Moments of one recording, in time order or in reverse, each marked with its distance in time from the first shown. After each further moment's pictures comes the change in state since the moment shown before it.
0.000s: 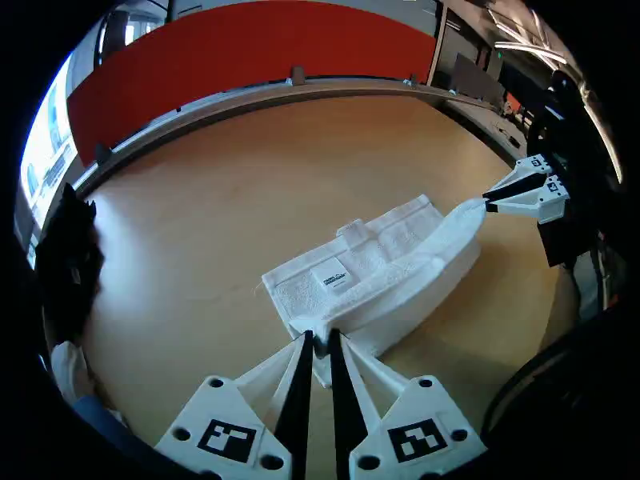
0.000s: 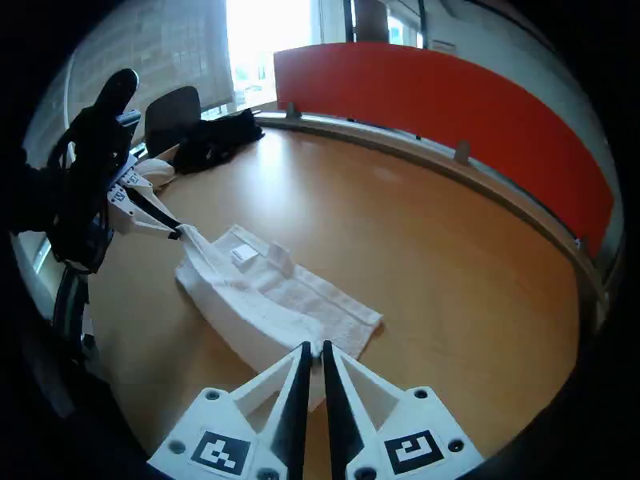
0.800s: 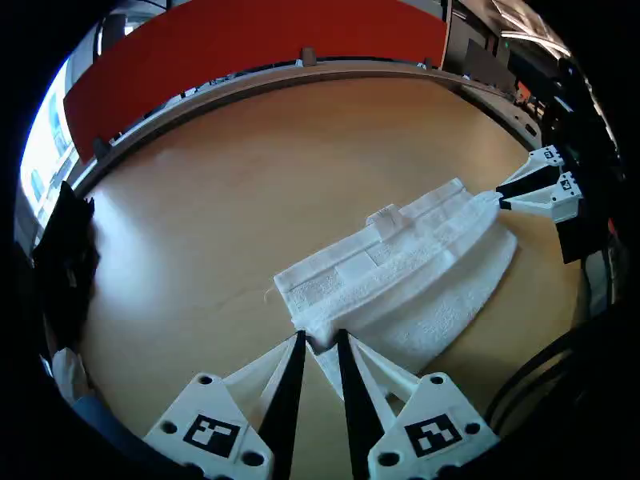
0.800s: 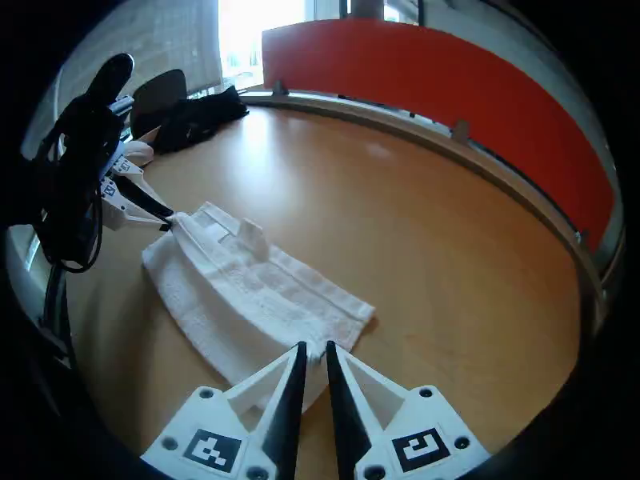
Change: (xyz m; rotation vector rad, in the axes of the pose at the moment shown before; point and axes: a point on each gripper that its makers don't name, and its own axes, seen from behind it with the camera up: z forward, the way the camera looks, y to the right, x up) left arm -0.010 -0.025 0.048 0.067 -0.044 0.018; right arm -0.022 0.026 0.039 -0.059 -0.067 -0.007
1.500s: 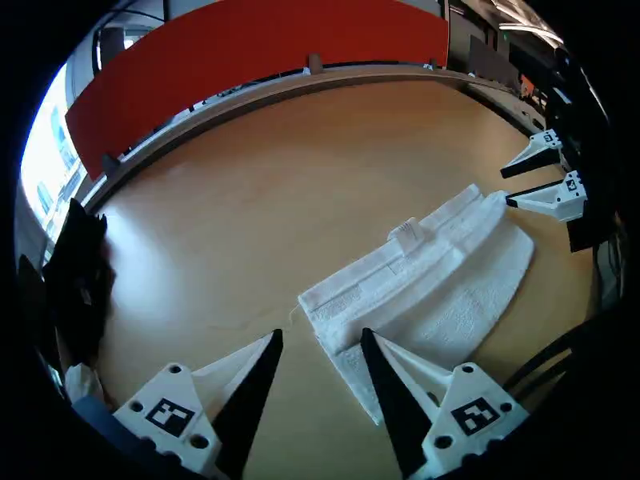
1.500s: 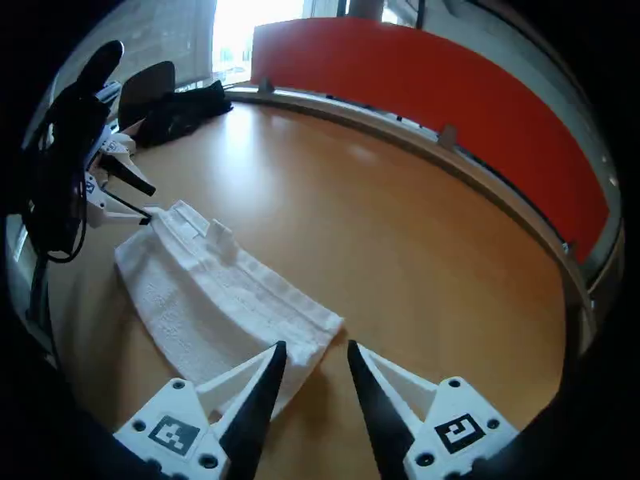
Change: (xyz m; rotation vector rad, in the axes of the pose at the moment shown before) left arm 0.017 -0.022 0.002 0.075 0.032 0.036; right arm 0.010 0.031 0.010 -0.093 0.008 -0.033
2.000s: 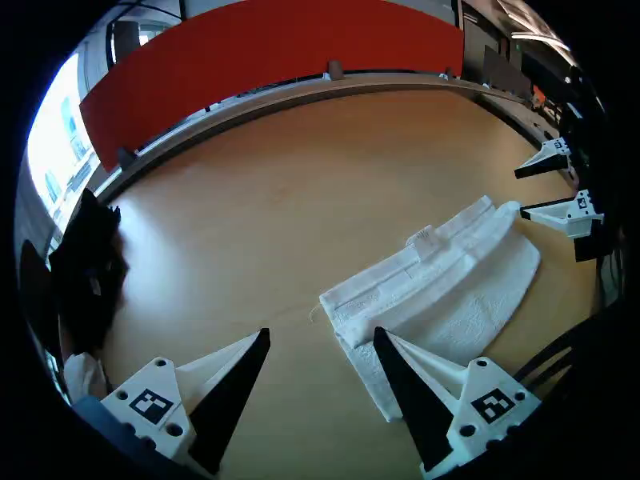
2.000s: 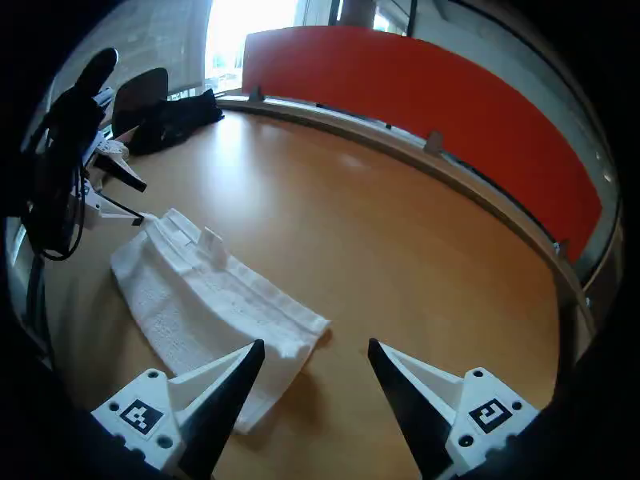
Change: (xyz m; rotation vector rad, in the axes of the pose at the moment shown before) left arm 0.001 -0.015 -0.009 0.042 0.015 -0.045; right arm 0.003 0.007 -0.007 -0.033 0.029 0.012
